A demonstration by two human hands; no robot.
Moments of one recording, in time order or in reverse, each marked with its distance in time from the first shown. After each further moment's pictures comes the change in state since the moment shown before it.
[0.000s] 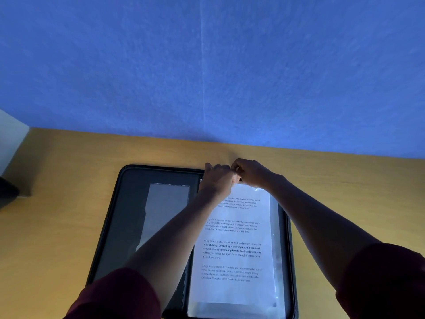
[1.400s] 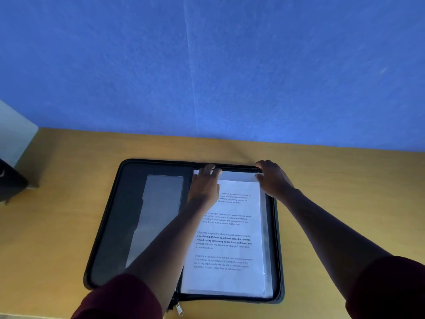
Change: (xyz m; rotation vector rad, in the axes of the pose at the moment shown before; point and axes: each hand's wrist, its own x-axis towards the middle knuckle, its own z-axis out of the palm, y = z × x) left_hand -0.051 0.007 0.034 -0.120 0.119 -0.138; right_hand -0.085 0.060 0.003 -0.136 0.329 0.096
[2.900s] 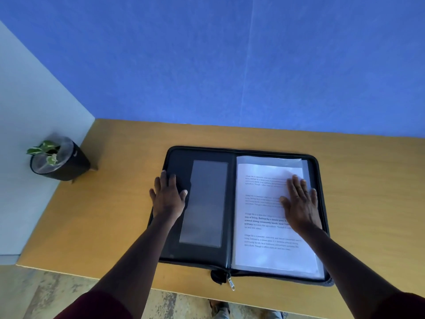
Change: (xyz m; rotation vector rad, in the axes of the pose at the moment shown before) left_hand -0.134 -0.198 -0.035 0.110 0.063 -0.470; right_hand -0.104 -0.020 0.122 -0.130 0.151 0.019
